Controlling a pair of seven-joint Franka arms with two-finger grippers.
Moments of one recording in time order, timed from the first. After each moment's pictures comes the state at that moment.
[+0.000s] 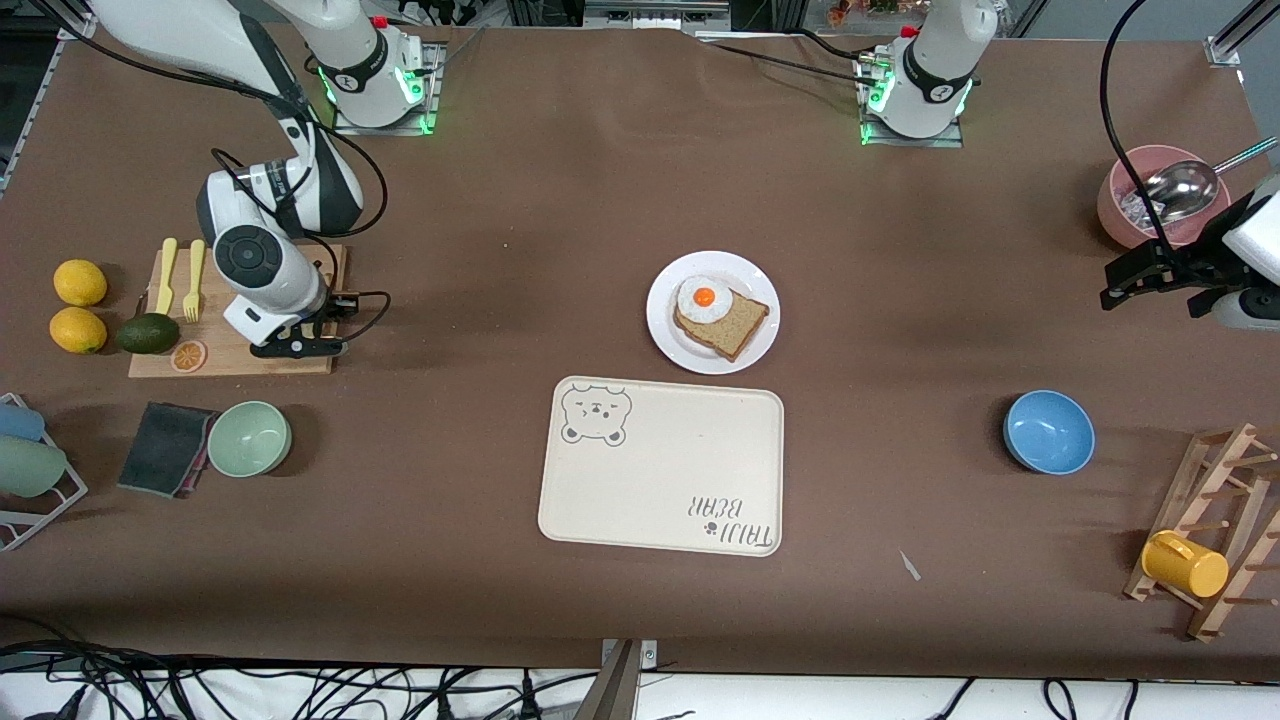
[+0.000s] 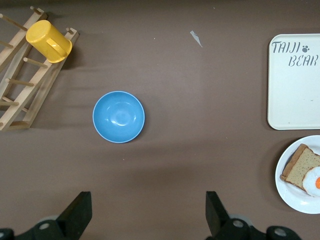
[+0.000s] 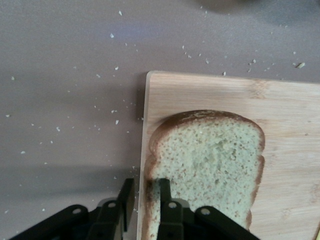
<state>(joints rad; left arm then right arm) -0.02 0.07 0.07 -1.61 -0.02 1.72 0.13 0.17 0.30 -0.09 -2.30 -0.31 2.39 0.23</state>
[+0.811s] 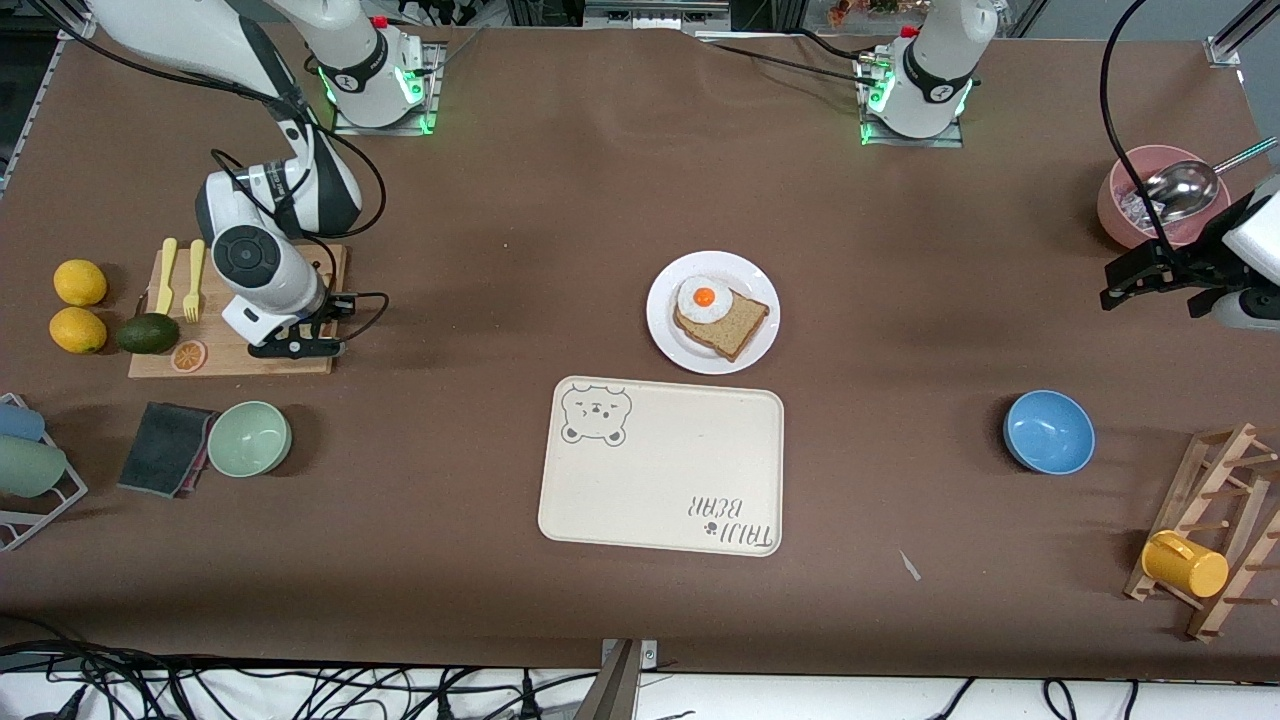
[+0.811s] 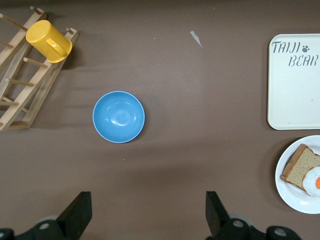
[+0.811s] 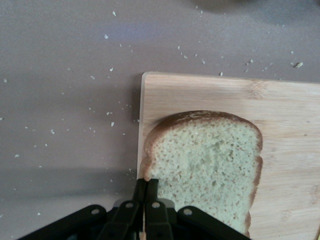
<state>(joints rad) -0.02 0.07 0.07 -1.61 -0.02 1.72 0.13 0.17 0.31 -0.10 -2.30 -0.32 2.40 0.24</state>
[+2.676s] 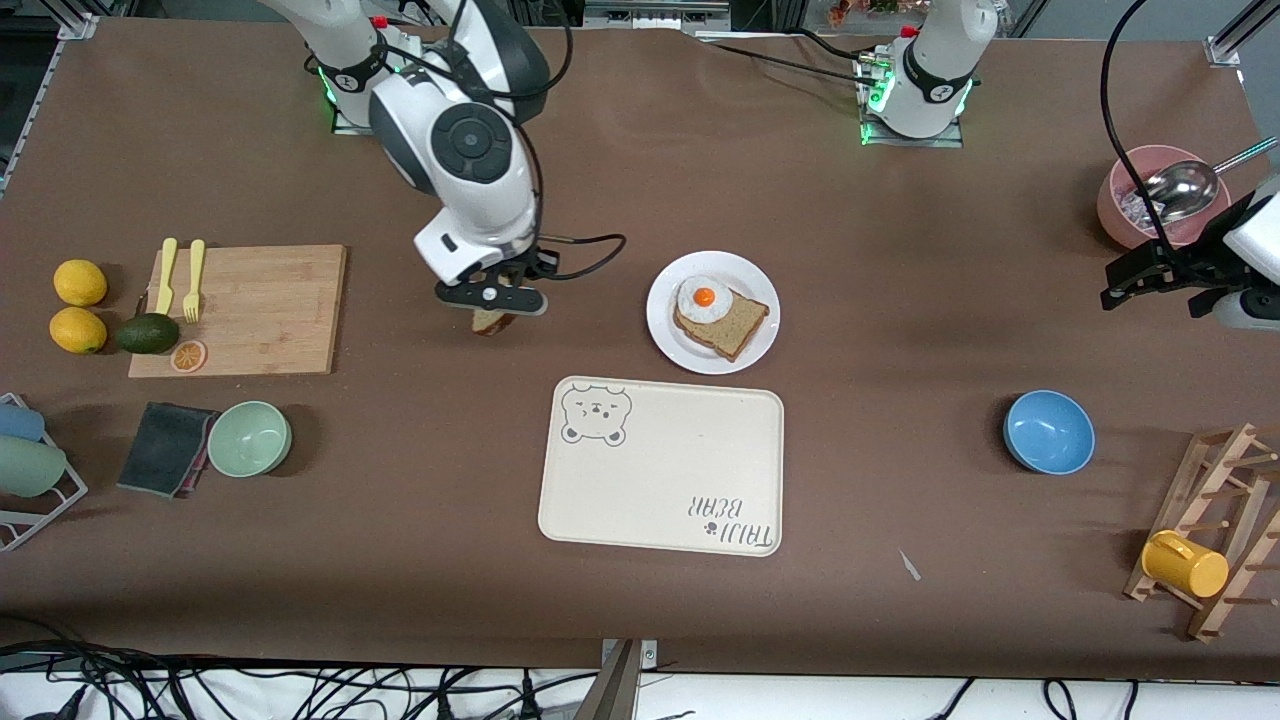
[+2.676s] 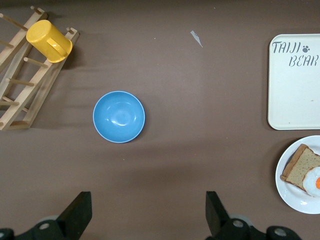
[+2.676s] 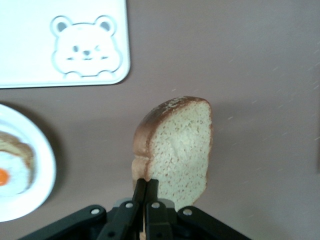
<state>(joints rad) -0.02 0.07 0.07 -1.61 -0.02 1.72 0.13 0.39 0.36 0.33 -1.67 -0.10 1.89 0.89</state>
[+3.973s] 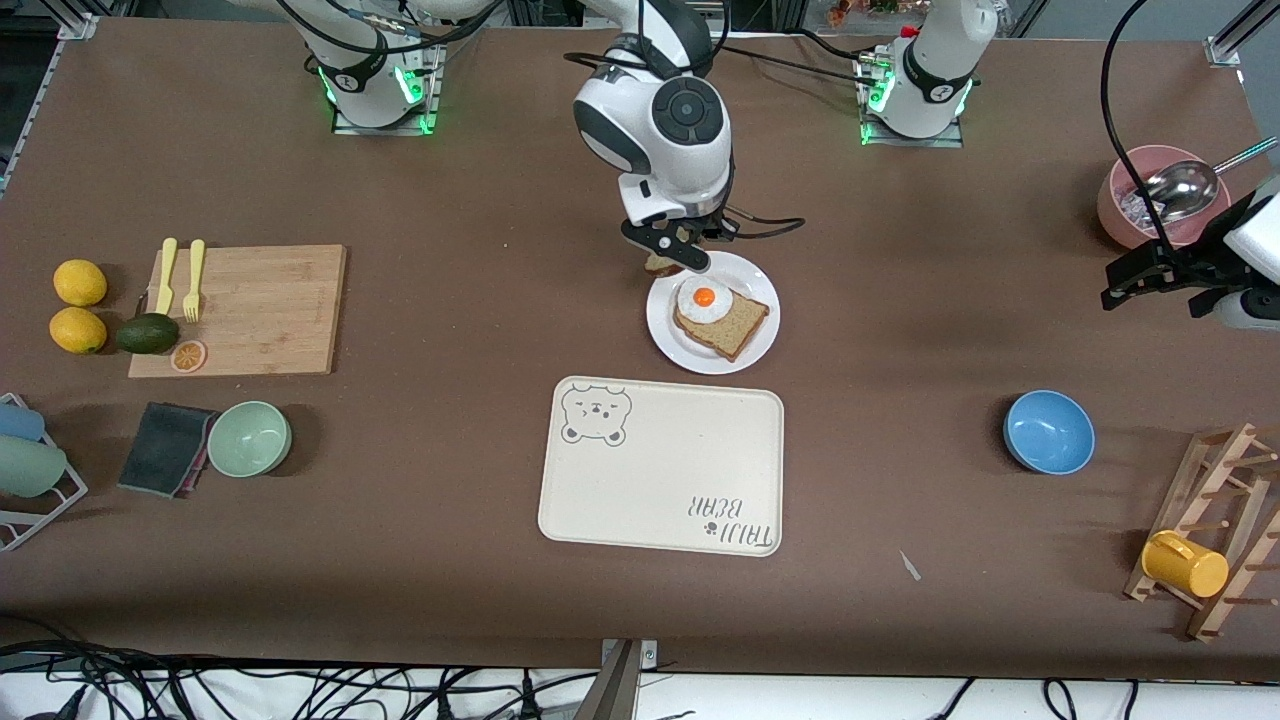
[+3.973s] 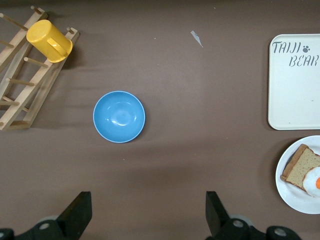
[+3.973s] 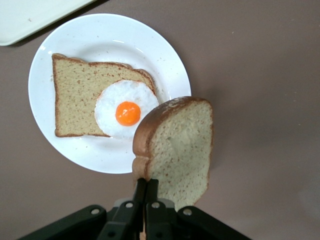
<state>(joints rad) -0.02 0.07 0.07 -1.61 -0.02 1.72 0.13 0.70 0.69 0.33 -1.36 -0.03 2.01 1.45</state>
